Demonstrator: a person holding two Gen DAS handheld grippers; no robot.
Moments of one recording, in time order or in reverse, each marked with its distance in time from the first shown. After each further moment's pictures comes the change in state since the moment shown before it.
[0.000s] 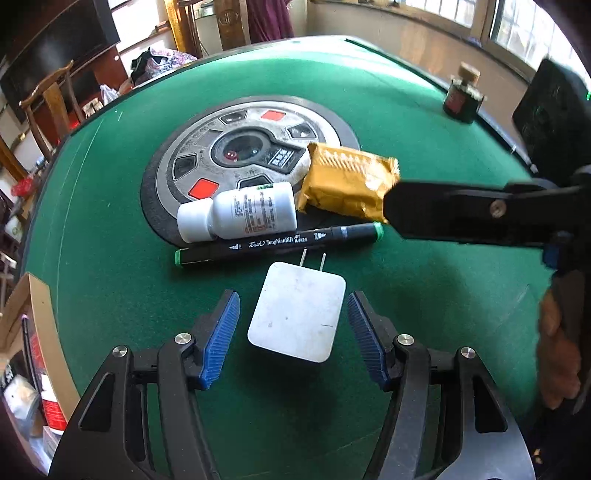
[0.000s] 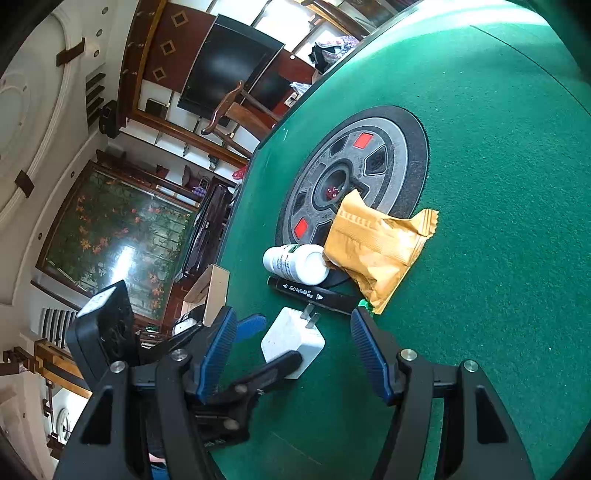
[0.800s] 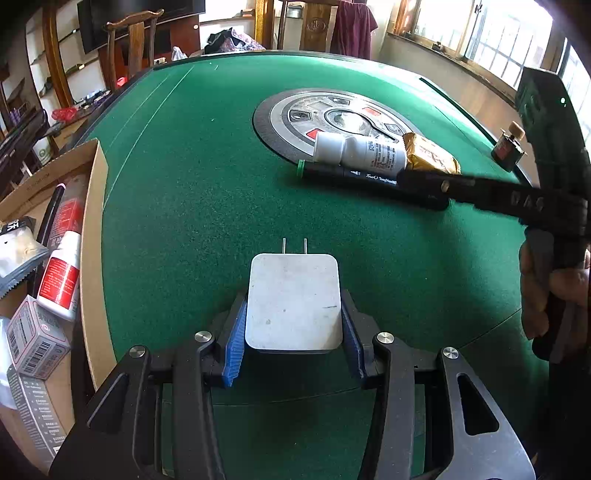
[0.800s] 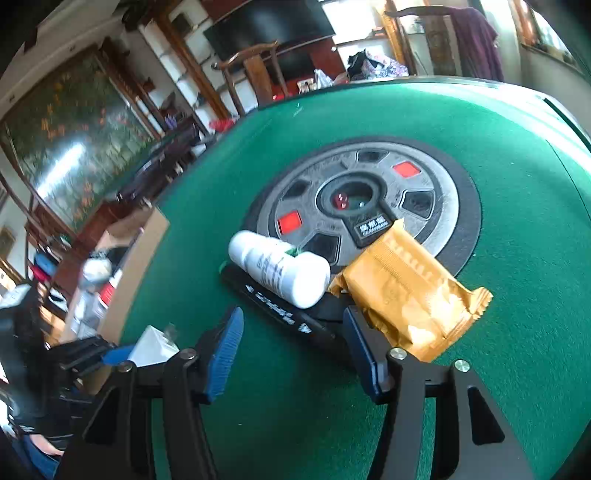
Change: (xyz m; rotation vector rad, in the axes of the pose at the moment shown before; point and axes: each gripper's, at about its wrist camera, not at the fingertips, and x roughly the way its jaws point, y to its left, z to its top) left arm -0.026 0.061 -0.086 -0.314 -0.081 0.016; right arm 0.067 0.040 -0.002 -0.458 0.104 -0.335
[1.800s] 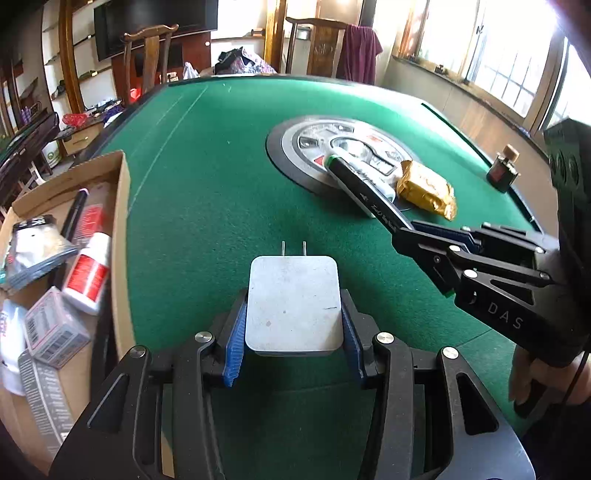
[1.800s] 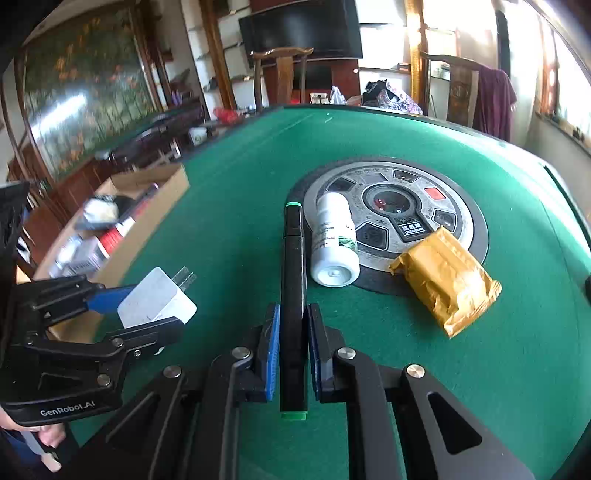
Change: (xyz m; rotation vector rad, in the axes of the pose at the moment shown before) left arm -0.028 0.012 -0.004 -0.036 -0.096 0.002; right arm -0.026 0.076 -0.036 -0.162 -0.089 -0.138
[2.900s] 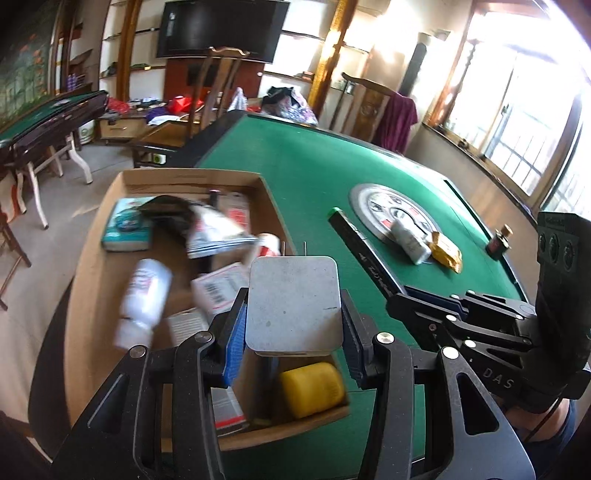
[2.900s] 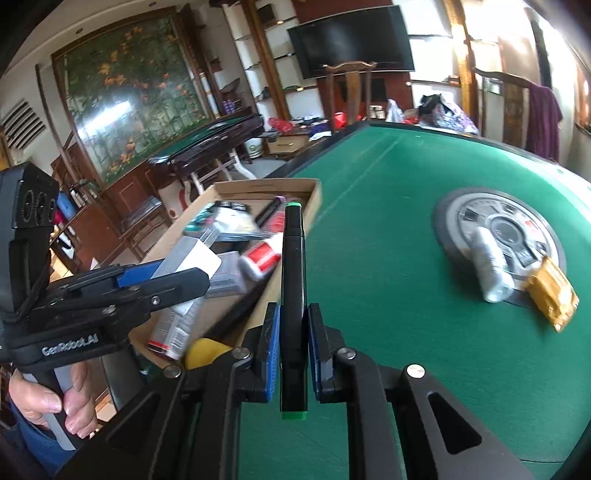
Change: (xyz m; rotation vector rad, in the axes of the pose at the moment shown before) left arm -0.109 0.124 -0.043 -0.217 -0.178 -0.004; right arm -0.009 0.154 0.011 -0.084 -0.012 0.186
